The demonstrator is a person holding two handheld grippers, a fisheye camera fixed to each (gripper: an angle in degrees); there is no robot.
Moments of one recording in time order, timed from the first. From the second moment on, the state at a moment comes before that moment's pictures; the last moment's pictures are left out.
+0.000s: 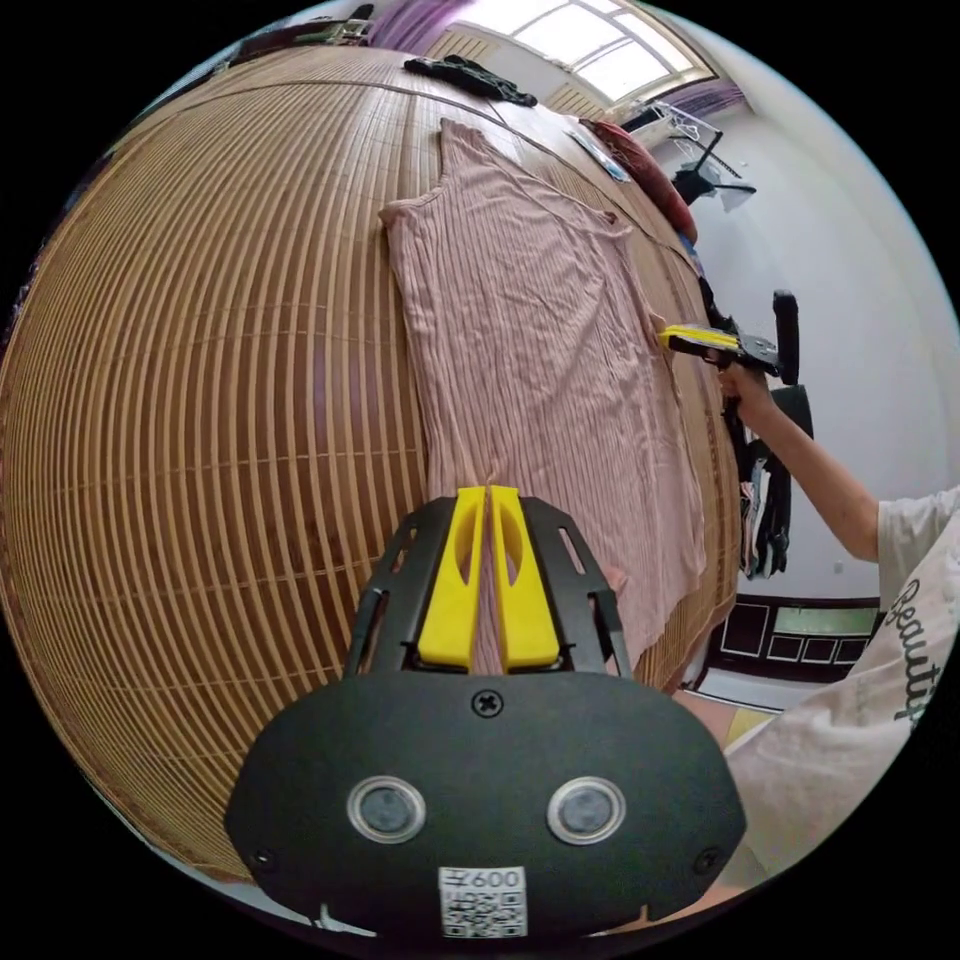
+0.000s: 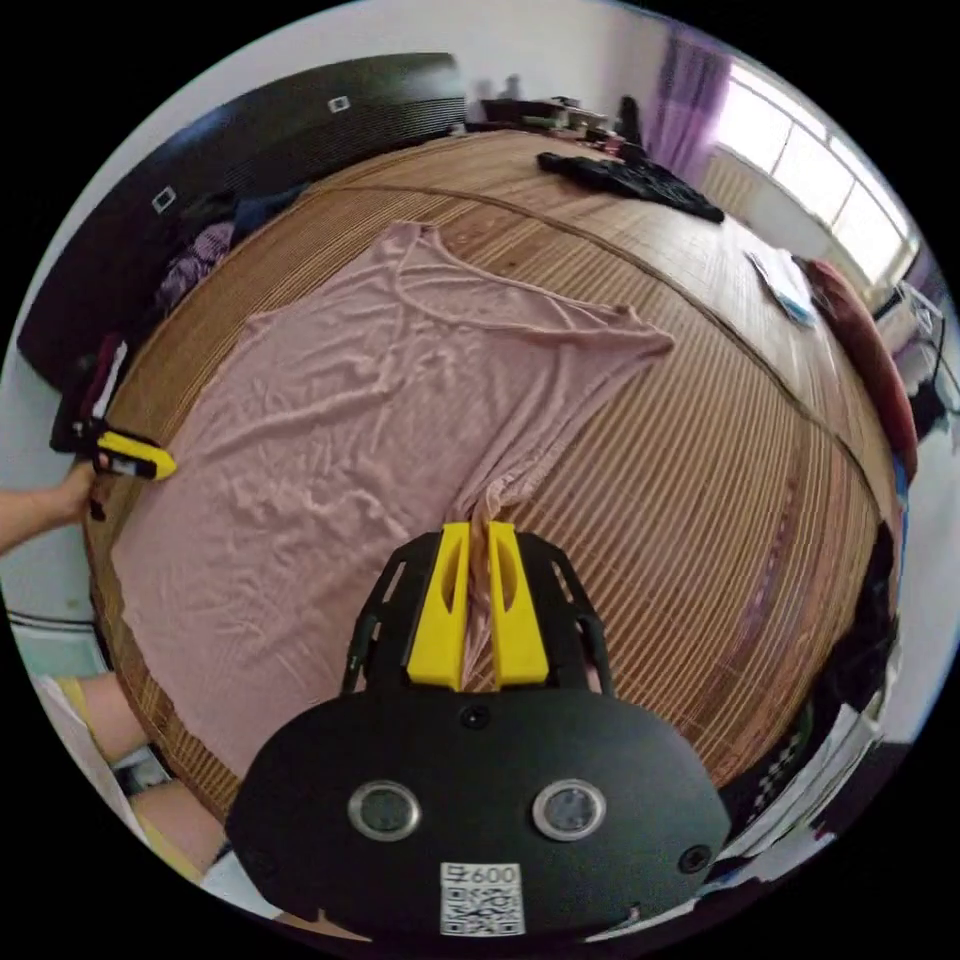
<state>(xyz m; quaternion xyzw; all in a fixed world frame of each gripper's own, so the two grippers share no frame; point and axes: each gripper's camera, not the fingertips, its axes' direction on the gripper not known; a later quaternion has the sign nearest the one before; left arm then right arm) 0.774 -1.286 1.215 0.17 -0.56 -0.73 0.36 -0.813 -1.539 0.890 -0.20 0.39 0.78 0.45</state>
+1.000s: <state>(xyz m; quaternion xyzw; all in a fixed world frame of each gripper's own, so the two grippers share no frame) 0.877 -1.168 1.198 0.15 -0.56 -0.78 0.25 -1.099 -1.616 1.000 -0.04 0.33 0.91 0.24</state>
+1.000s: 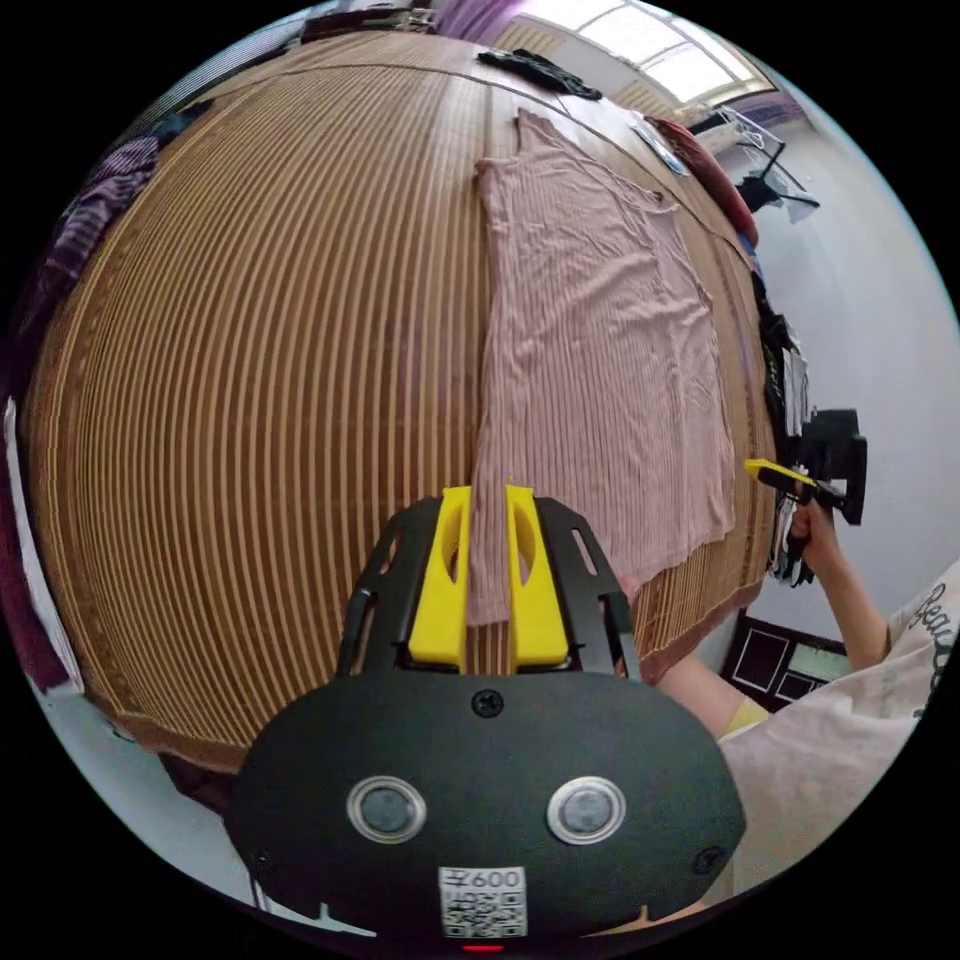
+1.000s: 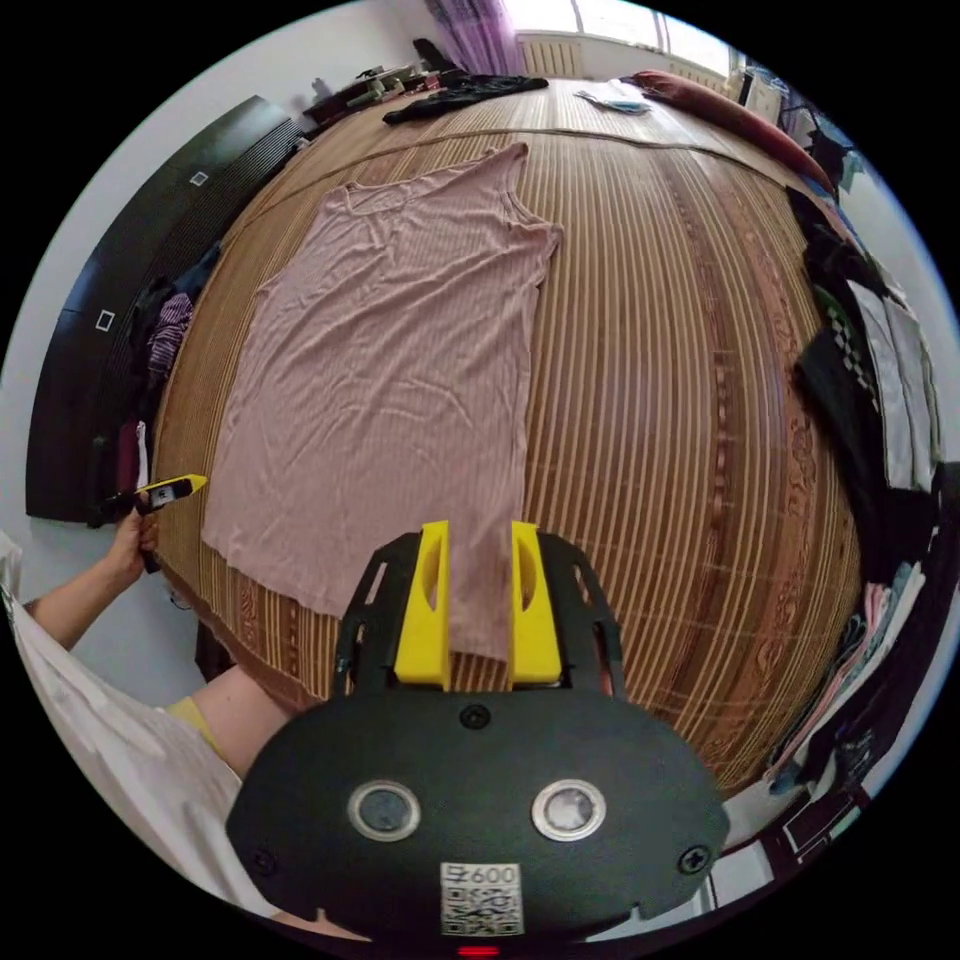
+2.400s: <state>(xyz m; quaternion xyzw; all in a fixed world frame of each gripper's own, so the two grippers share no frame) 0.984 -0.820 1.185 -0.32 -0.54 -0.66 0.40 -1.342 -1.502 1.195 -0.23 0.28 0.81 0.45</state>
